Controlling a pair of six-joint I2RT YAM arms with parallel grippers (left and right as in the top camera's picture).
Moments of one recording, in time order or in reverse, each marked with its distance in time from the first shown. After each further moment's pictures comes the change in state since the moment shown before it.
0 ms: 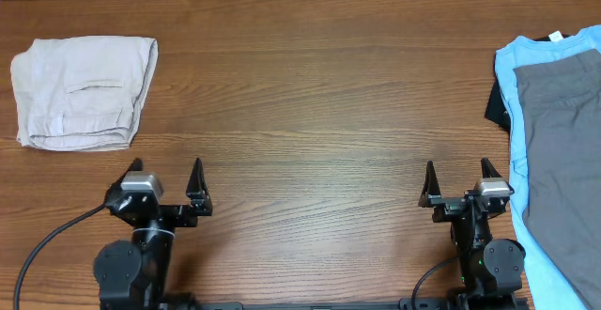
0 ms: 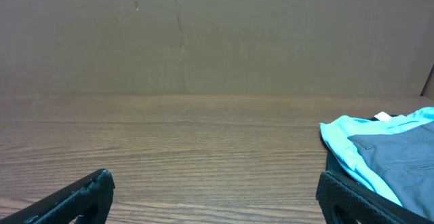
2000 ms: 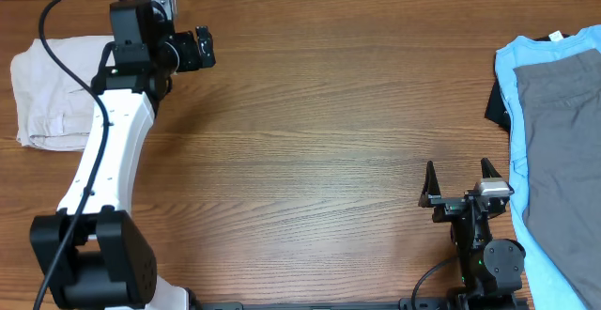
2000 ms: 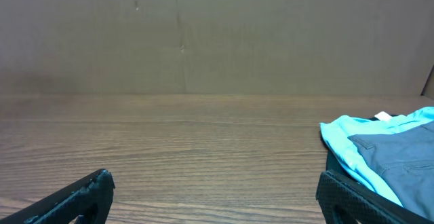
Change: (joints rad) left arm 0.000 1.497 1.036 -0.166 0.057 0.000; right arm 0.000 0.000 0.000 -0.001 0.000 -0.001
